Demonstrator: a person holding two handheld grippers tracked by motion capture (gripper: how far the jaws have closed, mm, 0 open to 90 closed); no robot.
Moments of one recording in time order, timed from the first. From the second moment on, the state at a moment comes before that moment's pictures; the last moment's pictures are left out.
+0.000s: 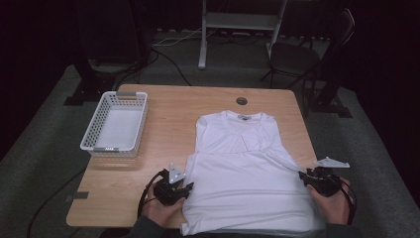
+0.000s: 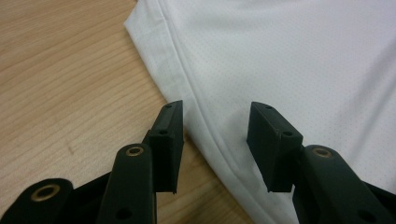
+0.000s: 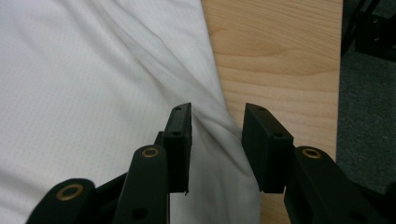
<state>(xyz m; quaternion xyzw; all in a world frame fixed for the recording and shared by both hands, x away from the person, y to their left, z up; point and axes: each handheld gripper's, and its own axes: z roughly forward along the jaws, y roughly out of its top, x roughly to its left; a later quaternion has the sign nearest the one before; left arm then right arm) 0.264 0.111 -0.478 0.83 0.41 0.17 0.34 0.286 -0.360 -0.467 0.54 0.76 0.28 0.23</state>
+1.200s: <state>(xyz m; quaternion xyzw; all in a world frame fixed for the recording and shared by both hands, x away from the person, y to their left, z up) 0.243 0.106 -0.476 0.85 0.38 0.09 0.36 0.287 -0.366 -0.469 0.56 0.76 0.26 0.21</state>
